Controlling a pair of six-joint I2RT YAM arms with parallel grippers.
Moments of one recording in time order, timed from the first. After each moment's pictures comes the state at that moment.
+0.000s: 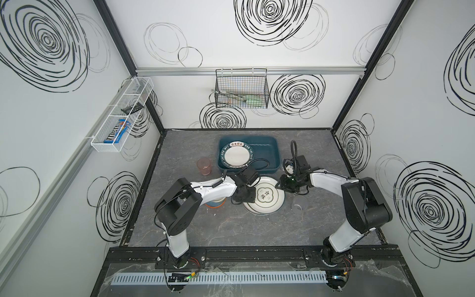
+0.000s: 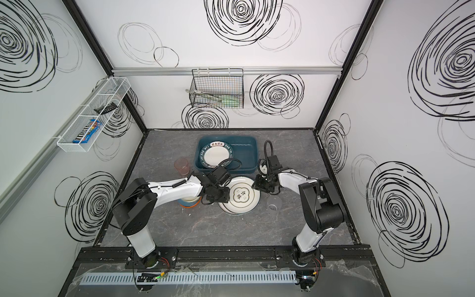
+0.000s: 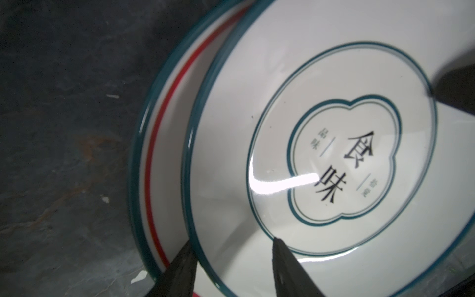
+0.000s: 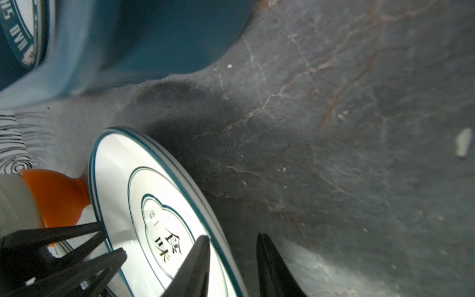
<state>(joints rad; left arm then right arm) -0.79 1.79 1.11 -0.55 0.10 -0.68 0.33 1.65 0.87 -0.39 -0.42 0.45</state>
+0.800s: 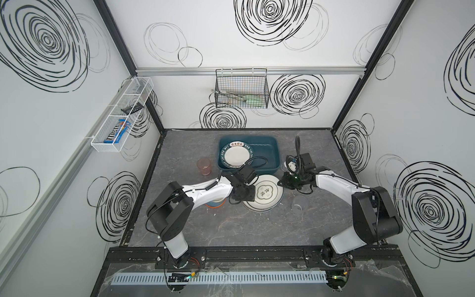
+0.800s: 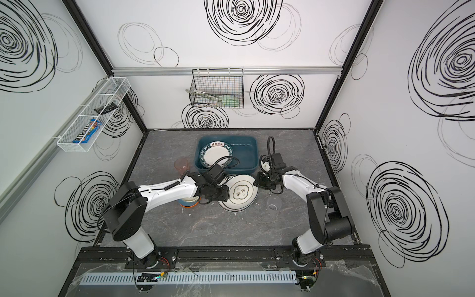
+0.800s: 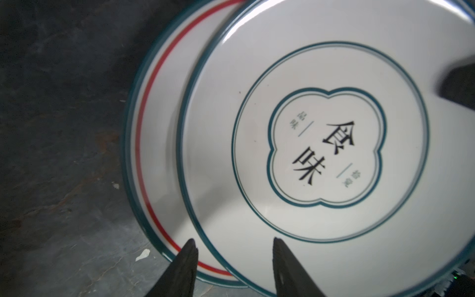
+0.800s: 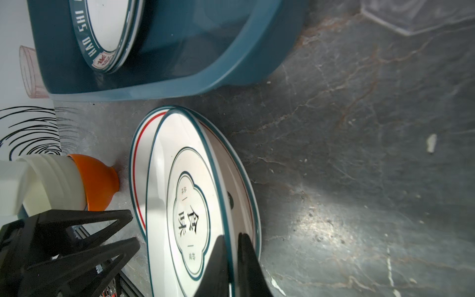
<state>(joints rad) -0.78 1.68 1.09 -0.55 0.10 -0.68 0.32 1.53 0.88 -0.42 -0.45 0.42</state>
